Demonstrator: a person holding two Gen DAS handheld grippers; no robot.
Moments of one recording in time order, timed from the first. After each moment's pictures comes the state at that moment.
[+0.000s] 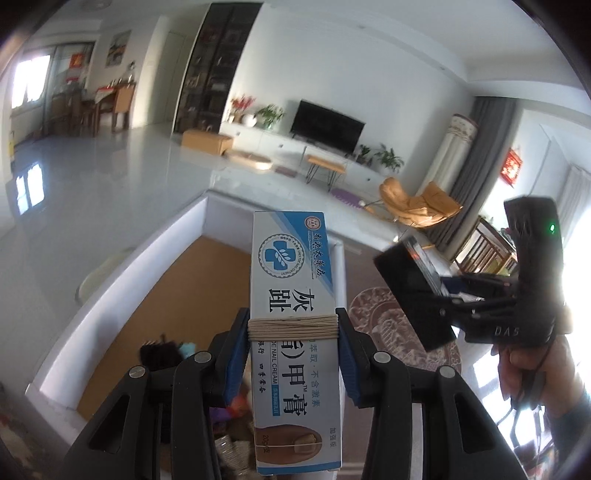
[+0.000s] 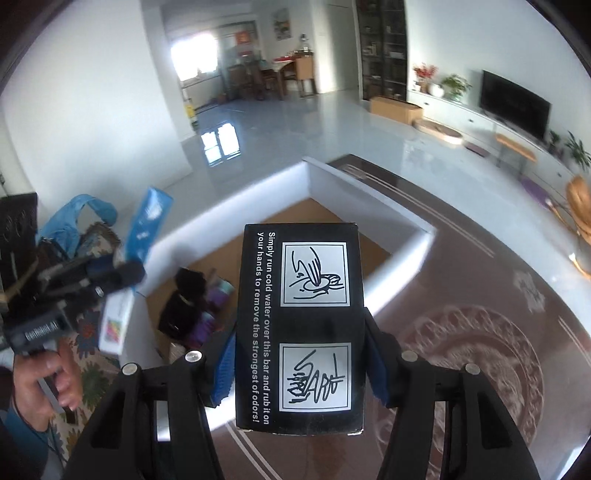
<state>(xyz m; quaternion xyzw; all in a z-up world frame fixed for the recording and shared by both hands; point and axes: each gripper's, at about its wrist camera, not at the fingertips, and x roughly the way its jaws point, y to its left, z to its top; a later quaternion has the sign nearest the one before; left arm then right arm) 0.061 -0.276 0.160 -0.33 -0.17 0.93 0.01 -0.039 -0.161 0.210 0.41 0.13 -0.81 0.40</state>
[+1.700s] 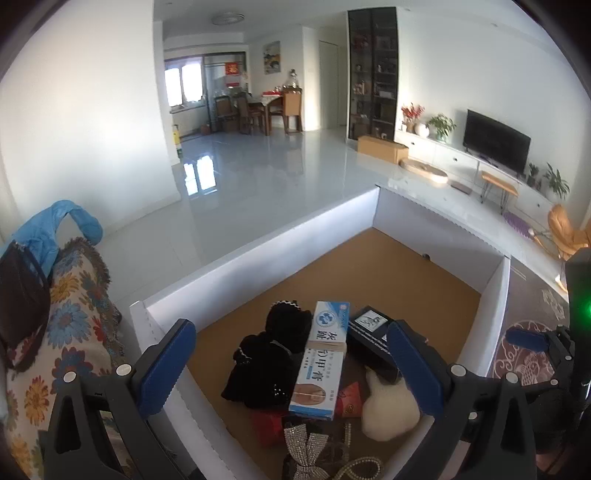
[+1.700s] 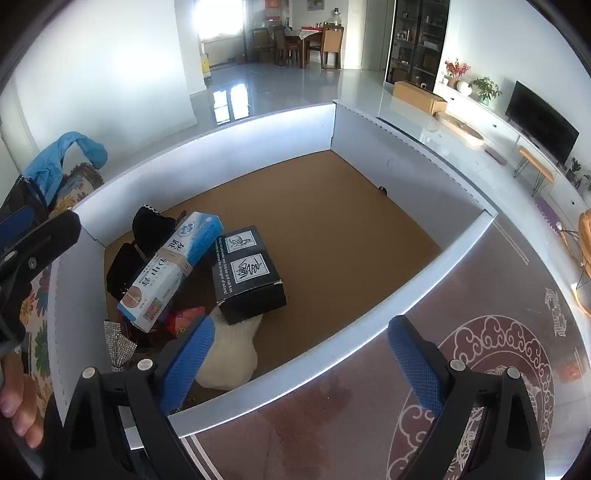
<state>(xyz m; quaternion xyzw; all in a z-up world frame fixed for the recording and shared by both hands) 0.055 -0.250 0.113 -0.32 -0.12 0.87 -0.36 -0.054 -0.212 0.106 0.42 0.22 -0.79 0.40</state>
